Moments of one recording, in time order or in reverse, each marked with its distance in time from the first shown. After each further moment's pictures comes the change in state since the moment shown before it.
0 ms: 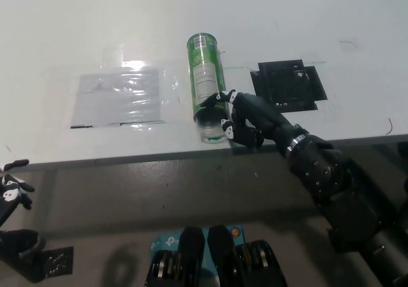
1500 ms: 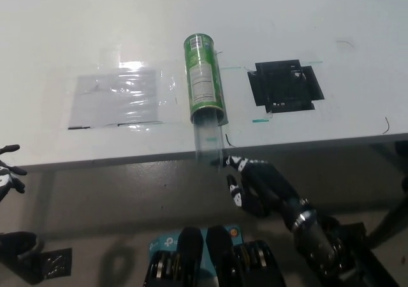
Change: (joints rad) left_arm -0.042 0.026 0.017 0.000 -0.007 0.037 0.000; right_arm 0.344 0.017 0.024 -0.238 -0.128 0.031 -0.070
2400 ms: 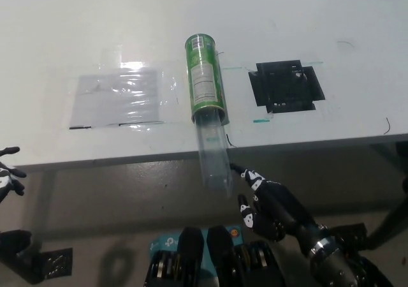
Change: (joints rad) left_arm 0.006 0.000 0.000 0.001 0.002 0.000 0.000; right_arm 0.124 0.000 -0.066 -0.204 0.044 0.088 0.088
